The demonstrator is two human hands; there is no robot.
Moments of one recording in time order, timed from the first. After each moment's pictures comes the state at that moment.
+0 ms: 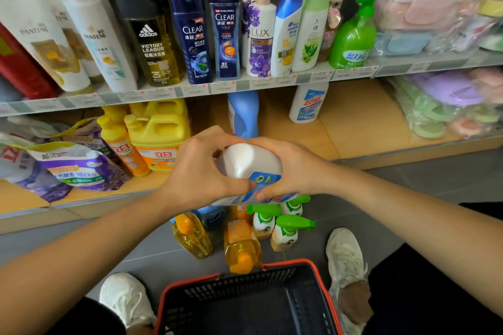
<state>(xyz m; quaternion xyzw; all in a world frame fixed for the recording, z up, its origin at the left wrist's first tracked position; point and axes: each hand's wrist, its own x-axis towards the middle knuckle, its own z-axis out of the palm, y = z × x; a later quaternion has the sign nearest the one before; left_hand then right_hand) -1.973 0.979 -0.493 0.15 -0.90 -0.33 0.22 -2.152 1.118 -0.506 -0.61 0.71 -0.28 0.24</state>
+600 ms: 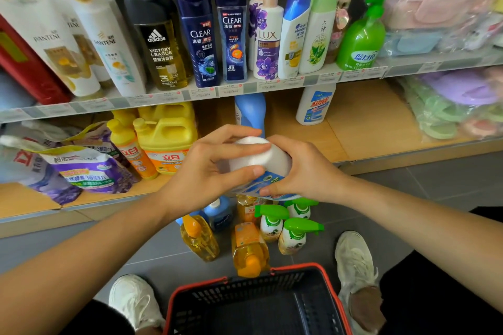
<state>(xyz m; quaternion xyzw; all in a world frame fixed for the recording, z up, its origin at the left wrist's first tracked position) -1.968 0.975 -0.486 0.02 -0.87 -0.45 0.22 -2.144 1.121 -0.511 -0.56 0.69 -0.39 0.23</state>
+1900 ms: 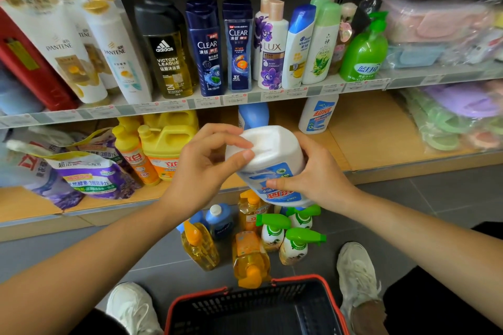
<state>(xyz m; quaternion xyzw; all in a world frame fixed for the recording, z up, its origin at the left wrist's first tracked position) -1.972 0.972 -0.488 0.14 -0.80 -0.50 0.31 -2.146 1.124 -0.512 -0.47 0.67 -0.52 0.23</state>
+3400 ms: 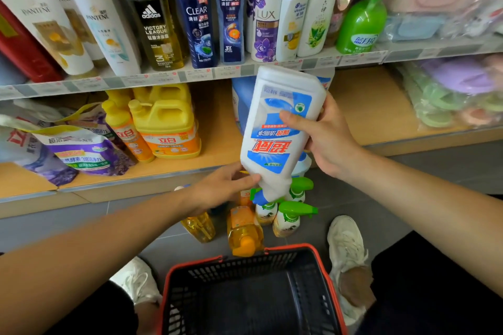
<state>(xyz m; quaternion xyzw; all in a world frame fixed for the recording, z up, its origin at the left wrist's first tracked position) -1.978 0.990 -0.569 0.23 -0.68 -0.69 -0.07 -2.158 1.124 -0.502 -0.23 0.57 -0.71 0.34</state>
